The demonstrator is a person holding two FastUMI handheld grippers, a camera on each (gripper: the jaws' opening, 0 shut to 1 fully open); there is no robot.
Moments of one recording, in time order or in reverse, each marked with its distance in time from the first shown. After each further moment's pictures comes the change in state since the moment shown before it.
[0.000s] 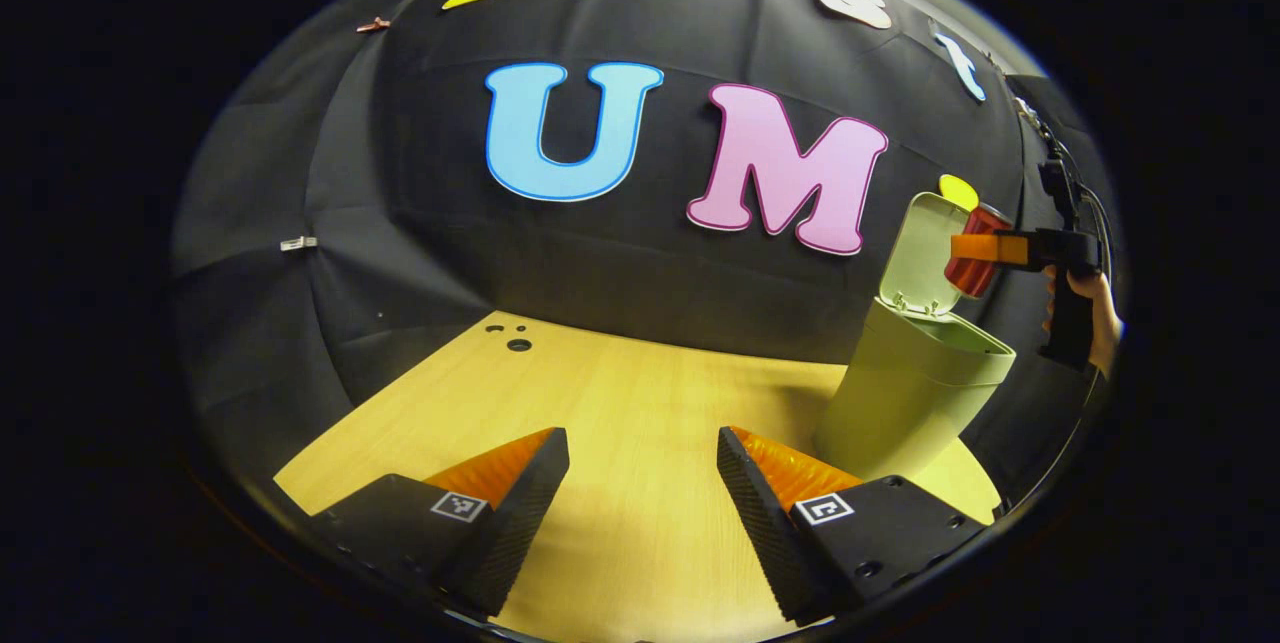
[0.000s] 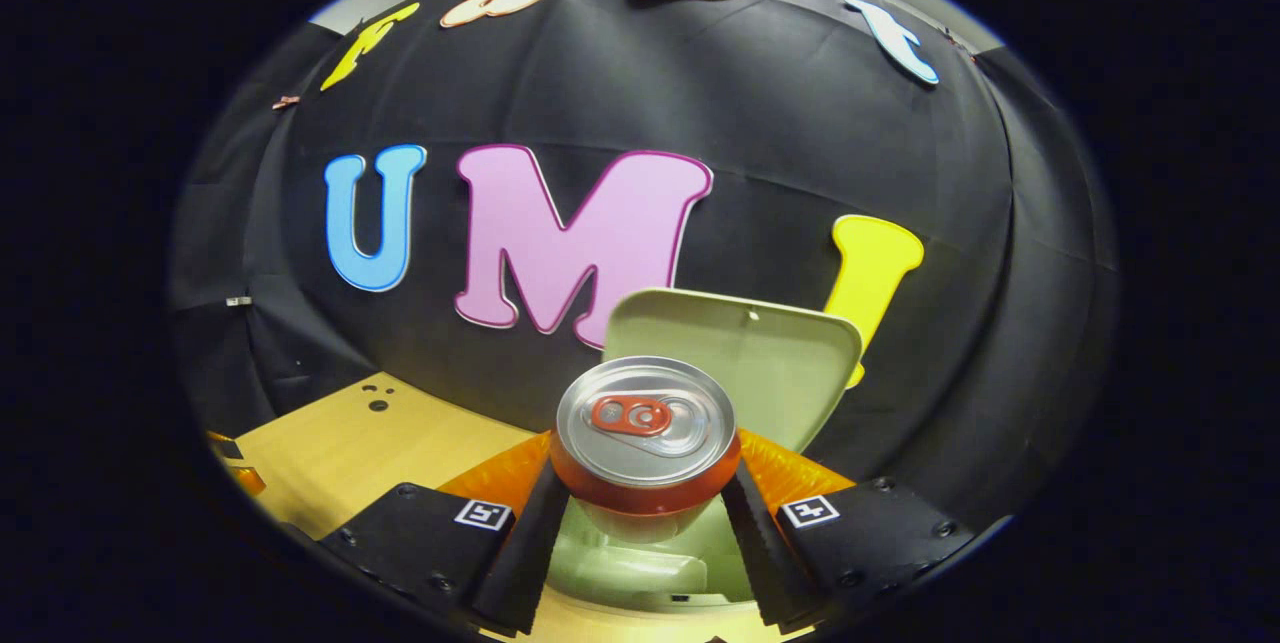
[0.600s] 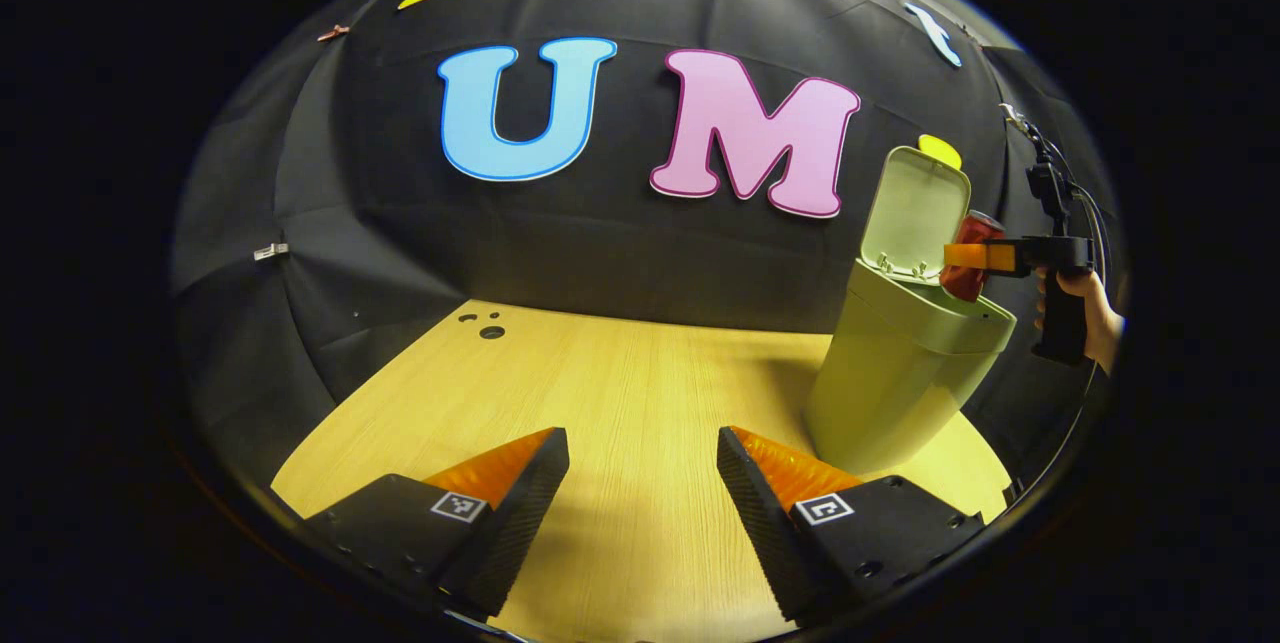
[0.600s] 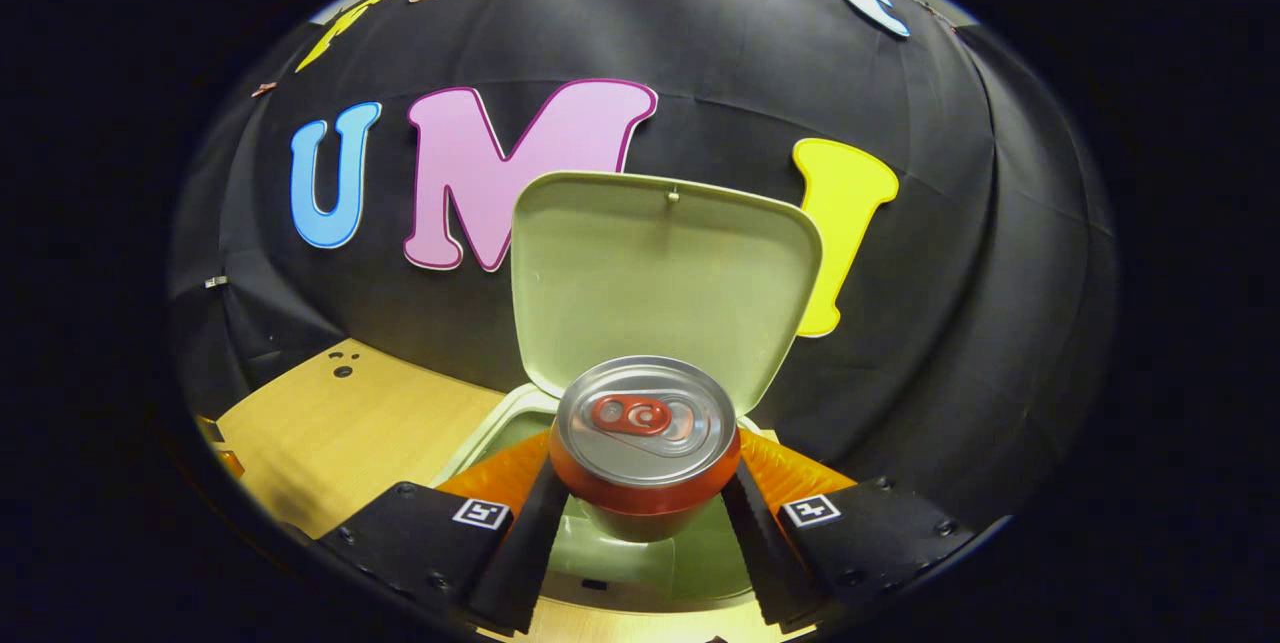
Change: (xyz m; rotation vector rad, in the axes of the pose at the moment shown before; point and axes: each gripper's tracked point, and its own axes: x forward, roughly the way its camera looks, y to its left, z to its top) left arm 0.016 -0.023 -0.029 0.072 0.069 -0.021; right arm 0.013 -0.040 -0.063 0.010 0.110 -0.042
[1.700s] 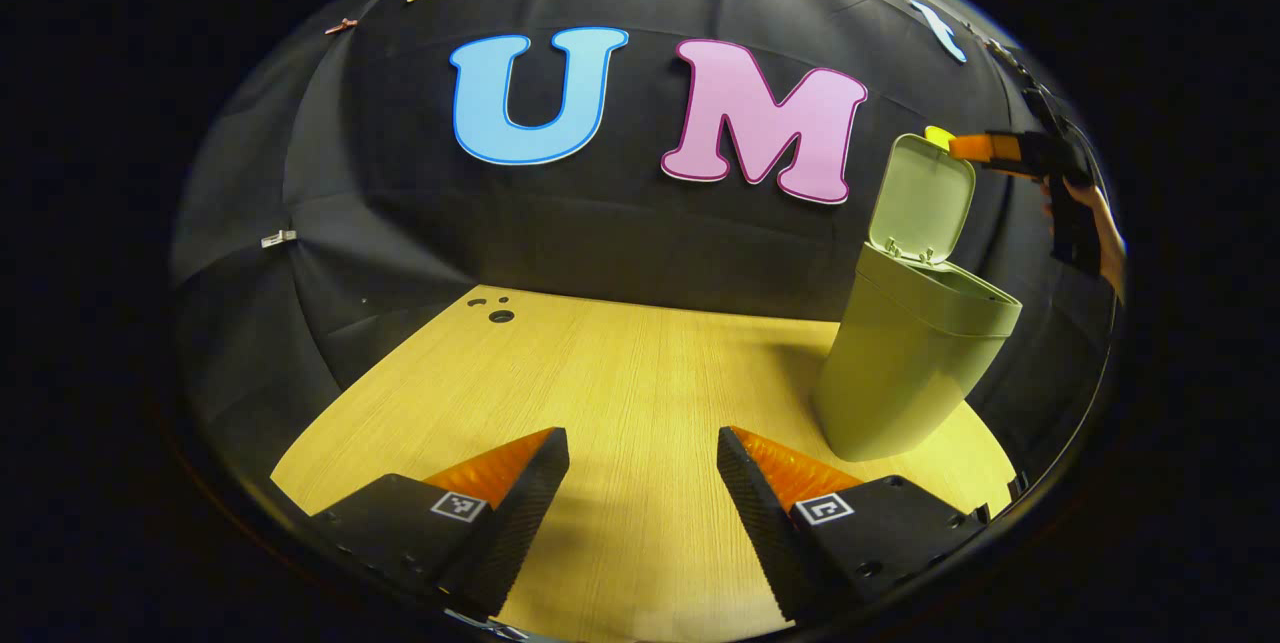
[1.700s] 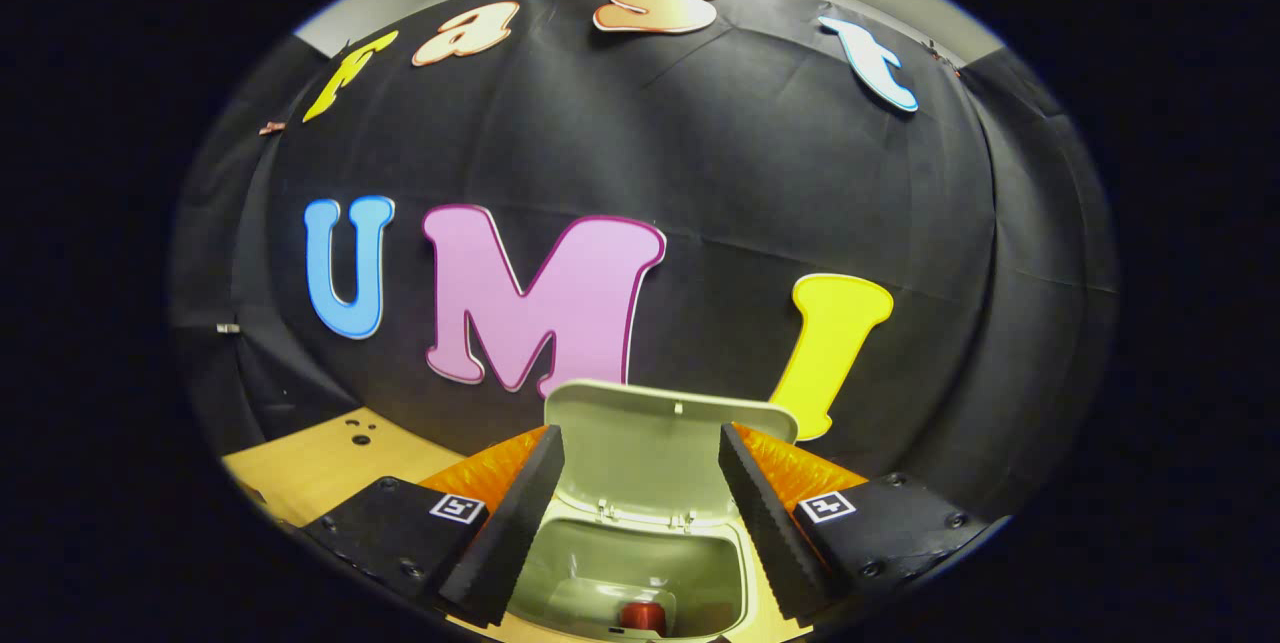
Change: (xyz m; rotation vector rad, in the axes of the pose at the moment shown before) left arm -0.005 0.014 -0.019 -0.008 0.026 0.017; right arm -0.033 0.006 0.150 0.034 -0.254 0.024
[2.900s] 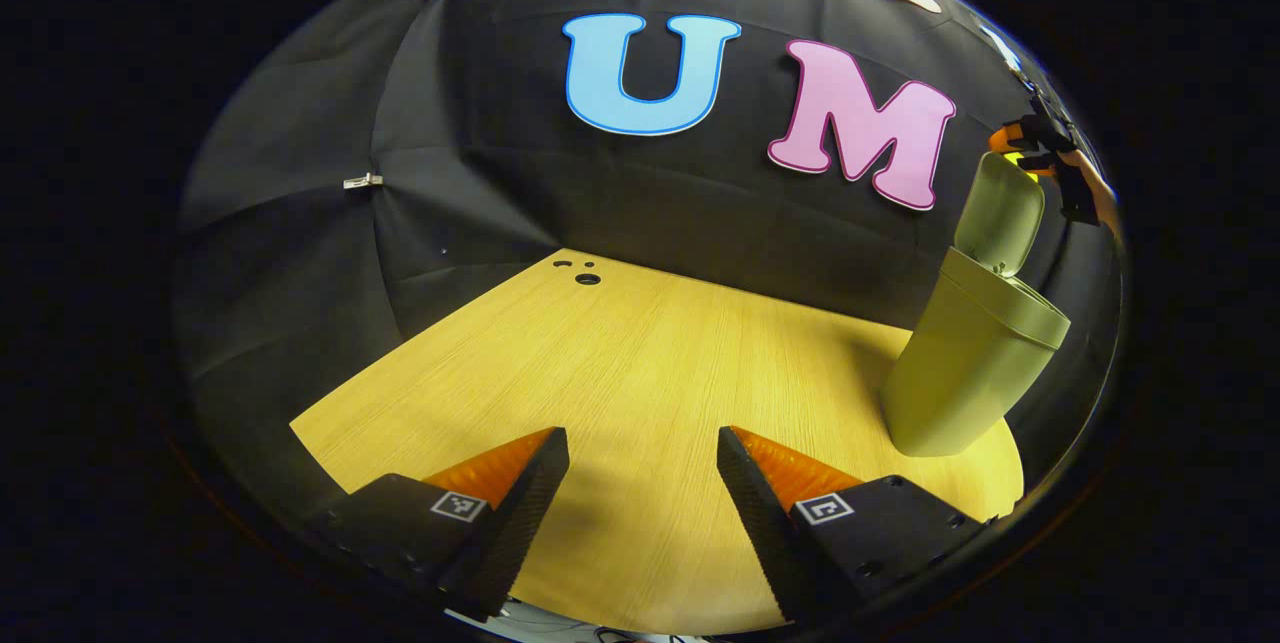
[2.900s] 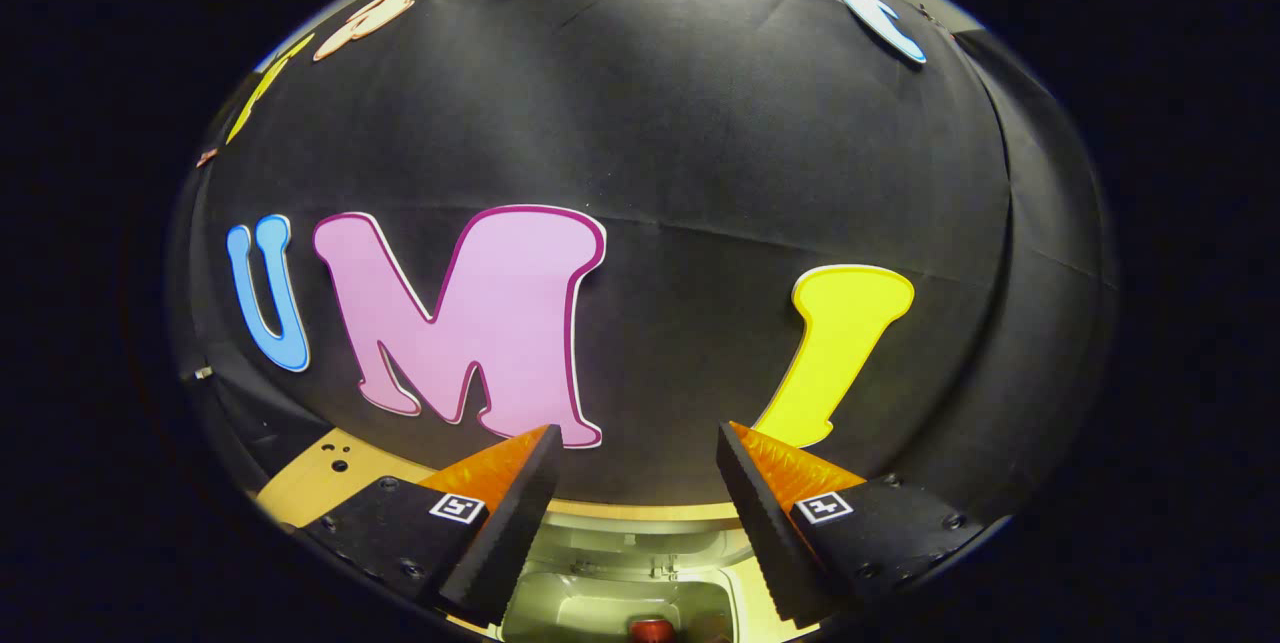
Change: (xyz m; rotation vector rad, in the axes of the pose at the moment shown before) left arm -0.026 0.078 -0.044 -0.157 0.030 0.182; right arm 0.104 -0.035 0.003 0.040 0.169 -0.092
